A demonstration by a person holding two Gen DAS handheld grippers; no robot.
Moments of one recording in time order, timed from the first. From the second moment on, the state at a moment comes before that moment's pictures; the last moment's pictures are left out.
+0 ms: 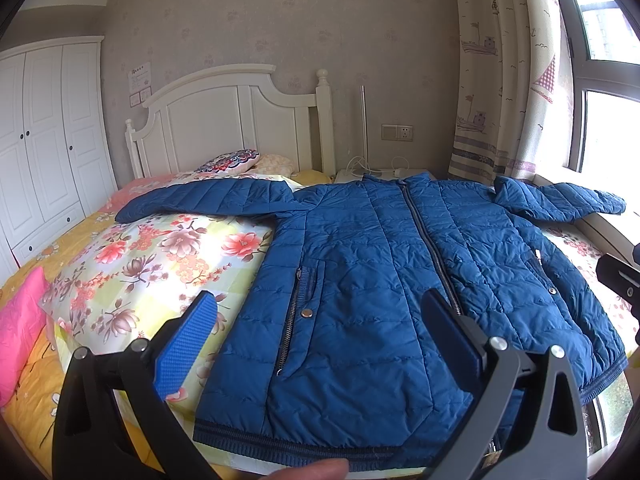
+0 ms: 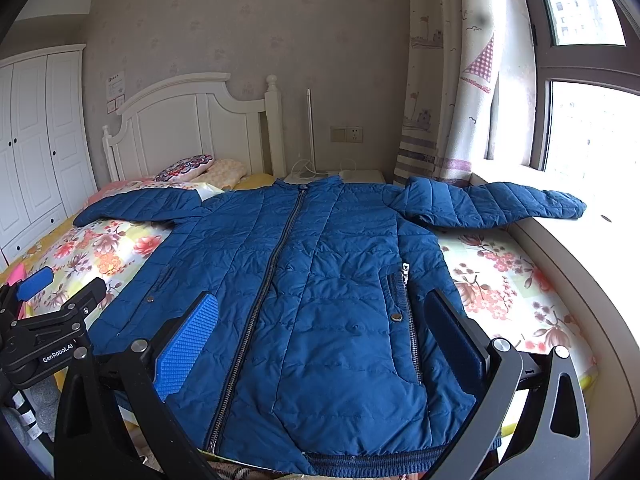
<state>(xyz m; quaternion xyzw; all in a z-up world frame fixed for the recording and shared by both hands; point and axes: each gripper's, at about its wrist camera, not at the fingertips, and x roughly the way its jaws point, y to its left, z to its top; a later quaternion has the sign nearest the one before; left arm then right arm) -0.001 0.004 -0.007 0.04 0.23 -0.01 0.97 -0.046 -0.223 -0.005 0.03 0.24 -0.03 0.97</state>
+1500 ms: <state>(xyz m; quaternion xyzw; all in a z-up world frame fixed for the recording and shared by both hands) 0.074 -0.011 -0.018 0.06 0.30 -0.06 0.95 0.007 -0.273 -0.035 0.08 0.29 -0.02 0.95</state>
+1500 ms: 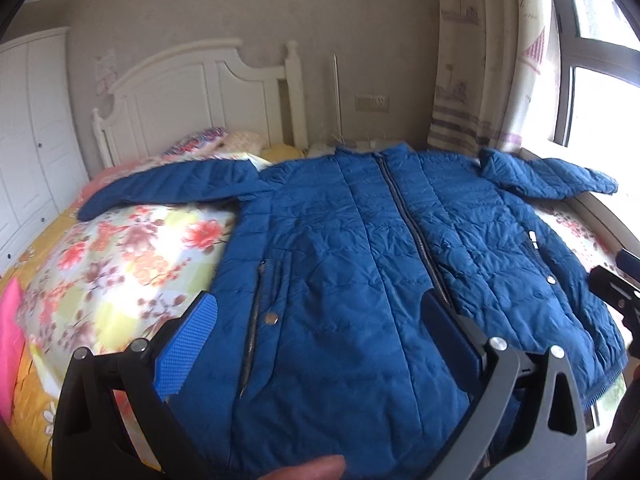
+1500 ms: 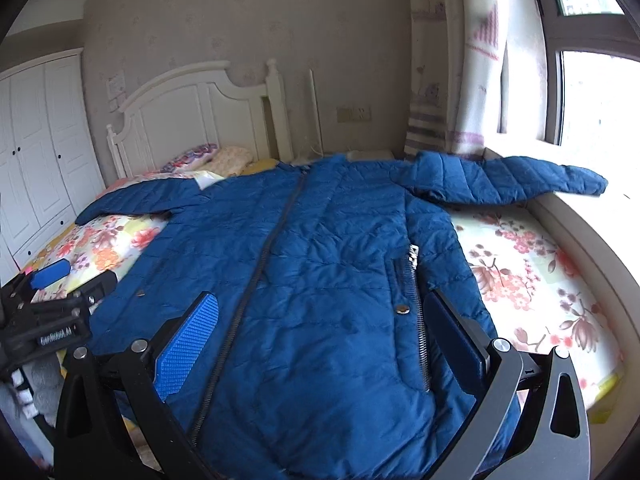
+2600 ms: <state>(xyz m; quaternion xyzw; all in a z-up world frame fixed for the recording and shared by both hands) 0.376 0.012 -0.111 0.03 0.48 -0.04 0.88 0.261 -0.403 0.010 0.12 0.20 -0.12 0.97</state>
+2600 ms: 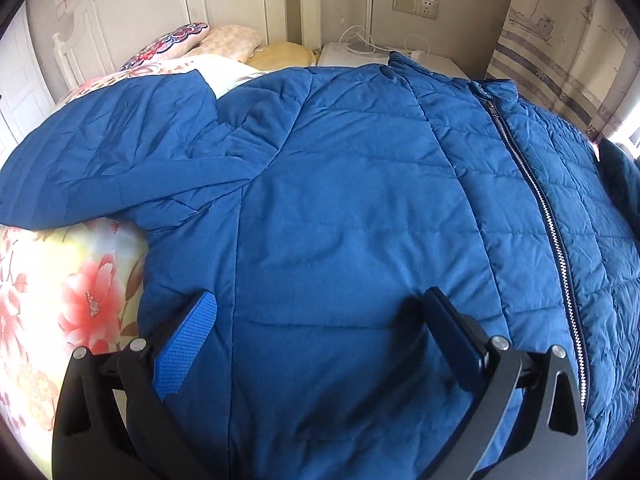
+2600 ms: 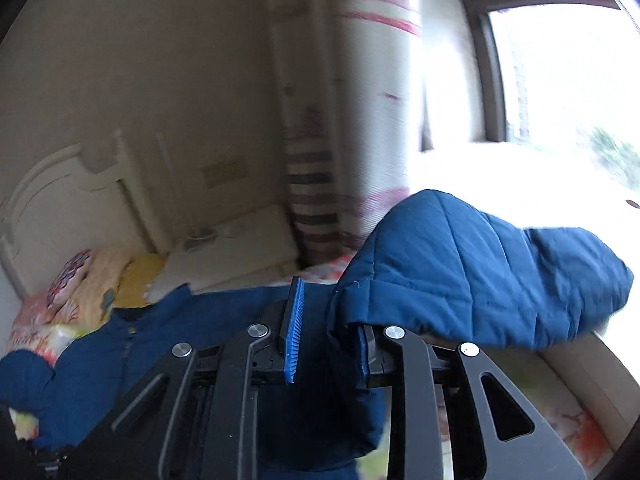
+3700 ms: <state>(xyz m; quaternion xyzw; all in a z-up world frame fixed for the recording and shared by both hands) 0.369 0.018 -0.110 0.02 0.47 -0.05 0.88 0.231 -0.502 -0.111 0.51 0.34 -0.04 0.79</state>
